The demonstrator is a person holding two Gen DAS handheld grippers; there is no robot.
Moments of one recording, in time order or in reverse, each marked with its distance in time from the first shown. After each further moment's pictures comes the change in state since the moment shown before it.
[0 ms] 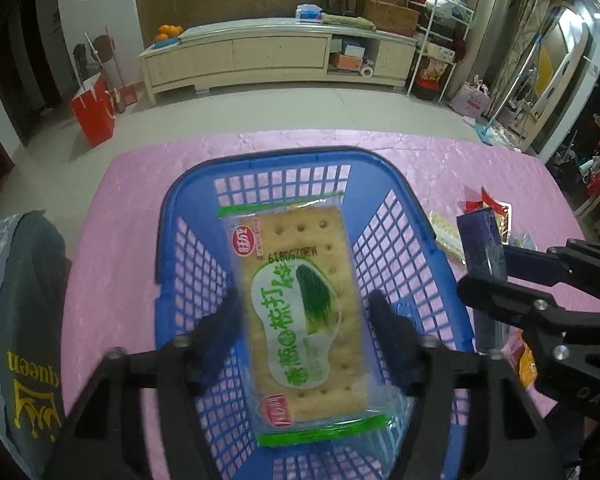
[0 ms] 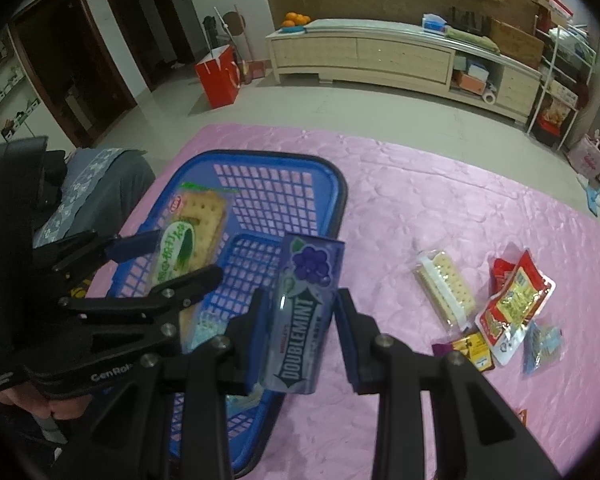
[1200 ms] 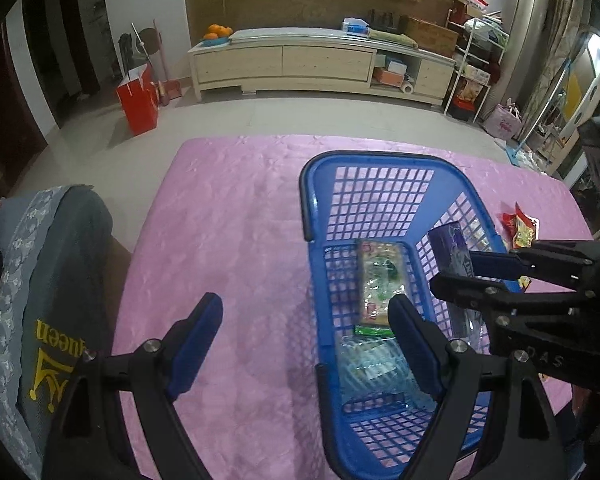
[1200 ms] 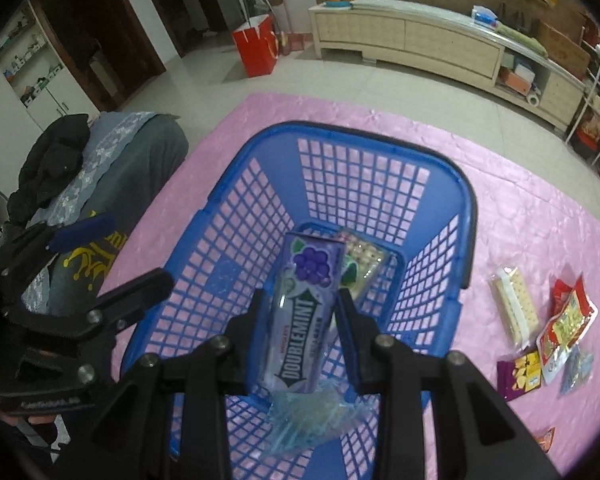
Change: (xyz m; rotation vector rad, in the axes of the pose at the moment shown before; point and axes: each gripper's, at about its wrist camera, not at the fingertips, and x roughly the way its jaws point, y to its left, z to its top) left arm -0.053 0.072 -0.035 -0.100 -0.020 0.105; right arm 0.051 0.071 0.017 -0.085 0.128 0.071
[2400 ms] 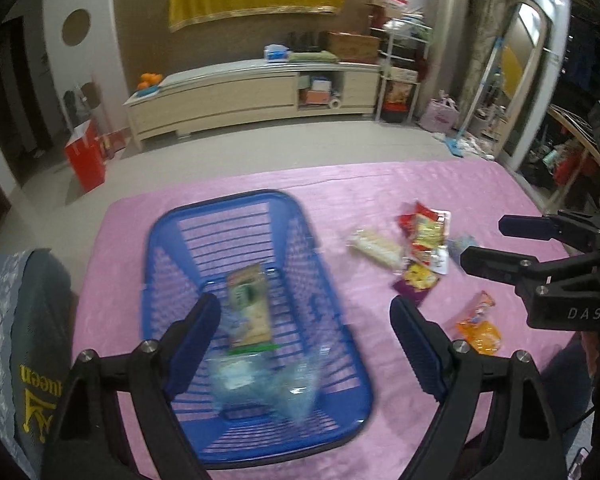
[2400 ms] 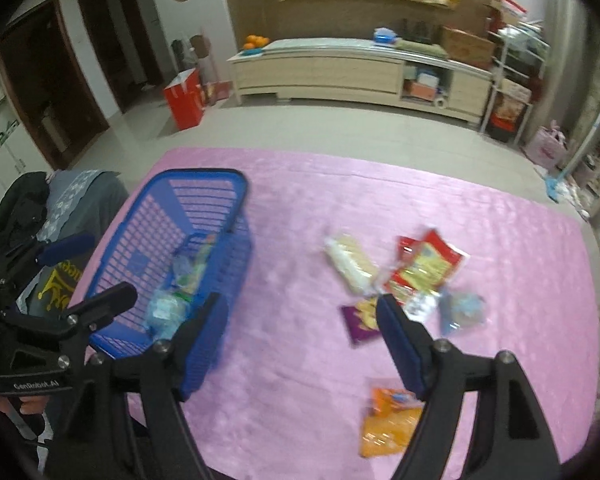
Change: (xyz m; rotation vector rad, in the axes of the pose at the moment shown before) left arm -0.044 -0.153 0.002 0.190 -0.095 -0.131; right arm -0.146 -0.127 -0.091 0.158 -0.188 -0.195
